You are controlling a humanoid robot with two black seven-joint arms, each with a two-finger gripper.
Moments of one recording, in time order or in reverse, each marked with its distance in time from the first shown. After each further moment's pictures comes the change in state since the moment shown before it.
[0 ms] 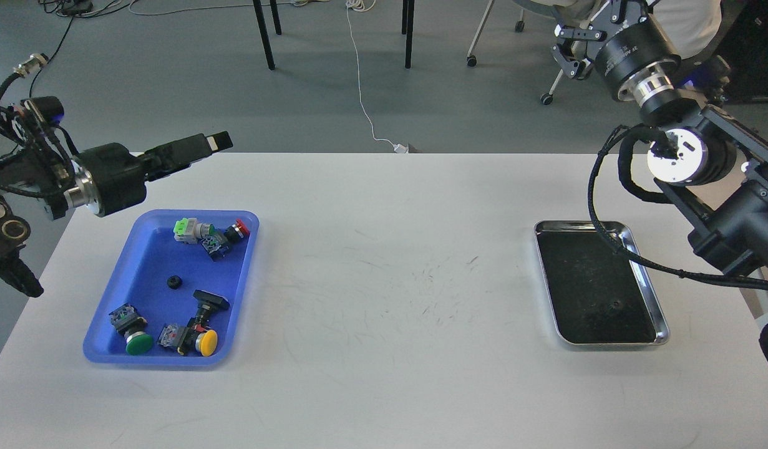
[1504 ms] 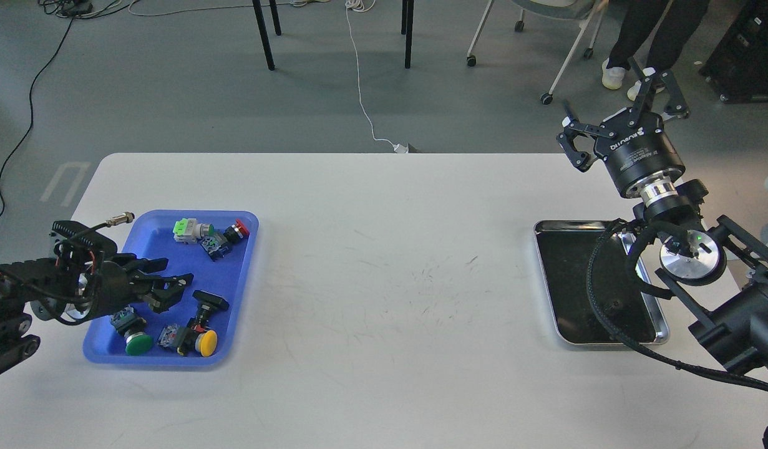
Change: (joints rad) left arm 0.043 -0.057 0.390 0.248 0.506 0.274 0.008; right arm -0.332 -0.008 0.176 0.160 0.054 0.136 -0.004
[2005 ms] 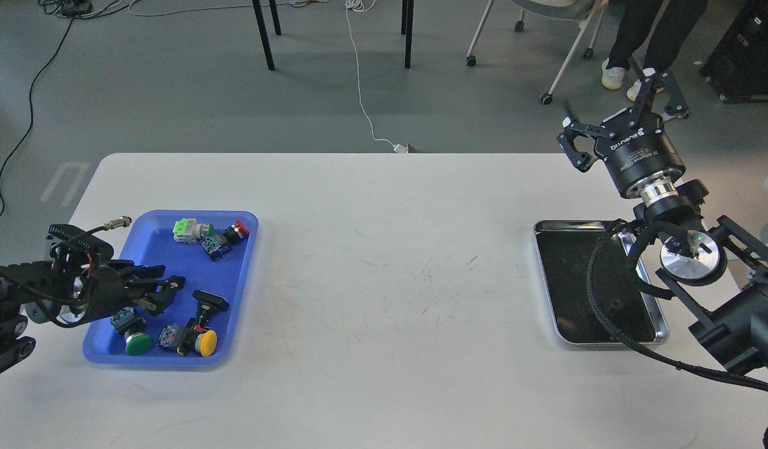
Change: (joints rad) left arm 0.001 -0.003 0.003 0.025 0.001 -0.027 -0.006; right arm -0.001 0.000 -0.001 0.000 0.000 -0.001 0.000
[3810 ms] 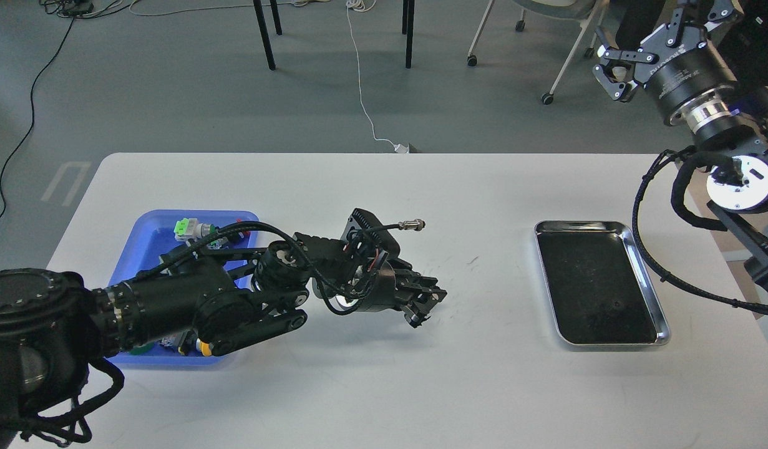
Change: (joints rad) left arm -0.308 -0.735 0.145 -0.015 -0.008 -0.158 0.109; right arm 0.286 -0.152 -0.199 -0.030 -0.022 -0.067 -0.008
